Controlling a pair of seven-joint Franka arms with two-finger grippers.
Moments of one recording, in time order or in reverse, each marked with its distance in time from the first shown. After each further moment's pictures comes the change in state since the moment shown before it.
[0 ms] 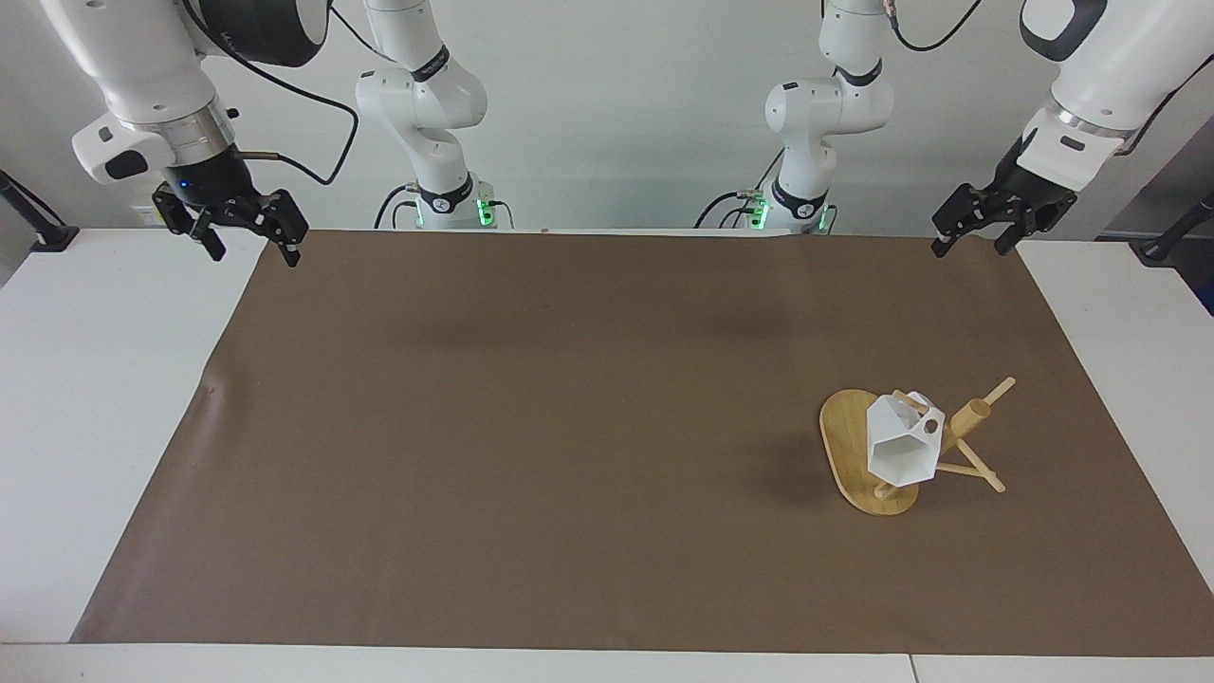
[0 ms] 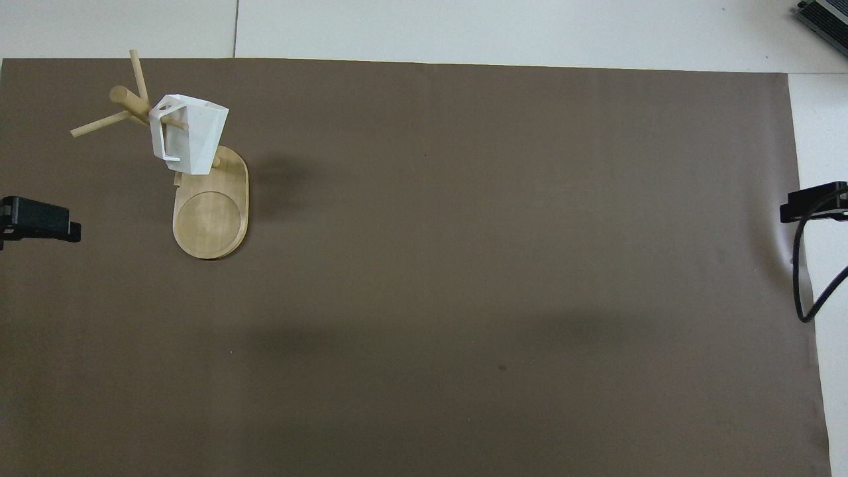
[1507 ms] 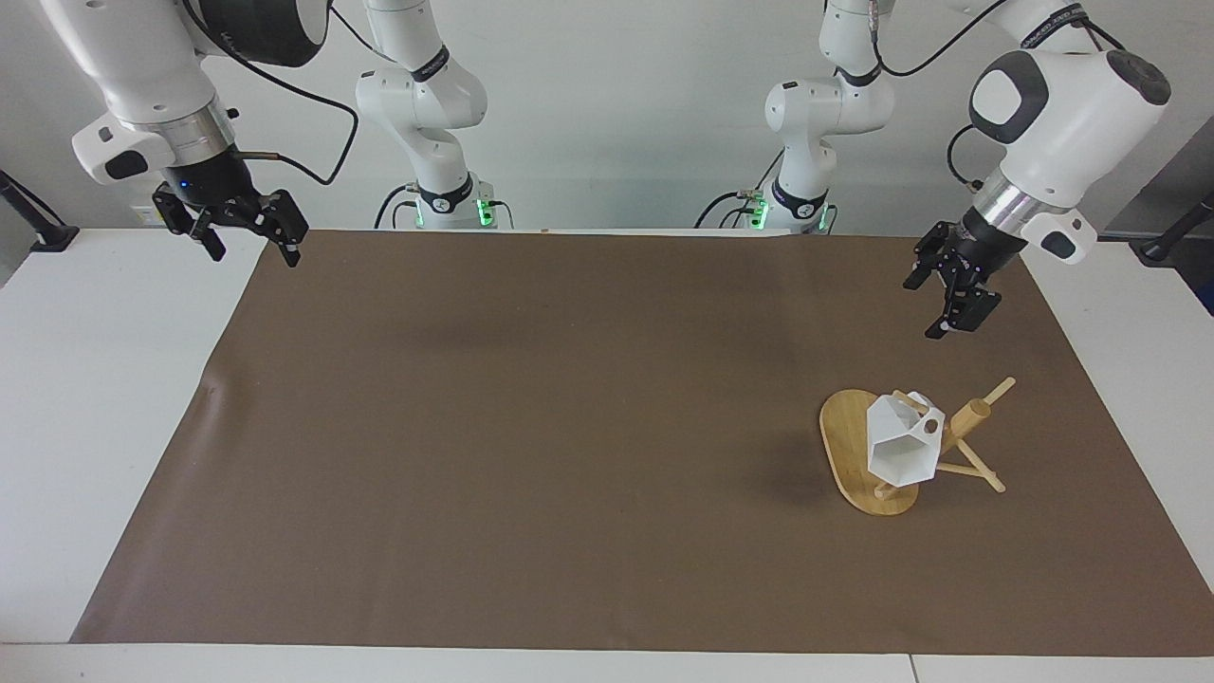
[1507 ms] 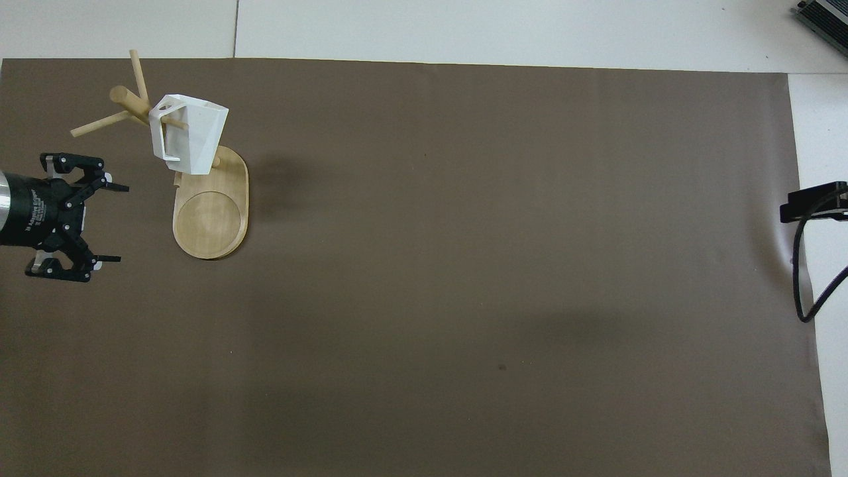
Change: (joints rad) left arm -0.003 -0.001 0.013 -0.248 -0.164 0.320 -1.243; right arm 0.000 0.000 0.000 0.000 0.000 0.000 0.000
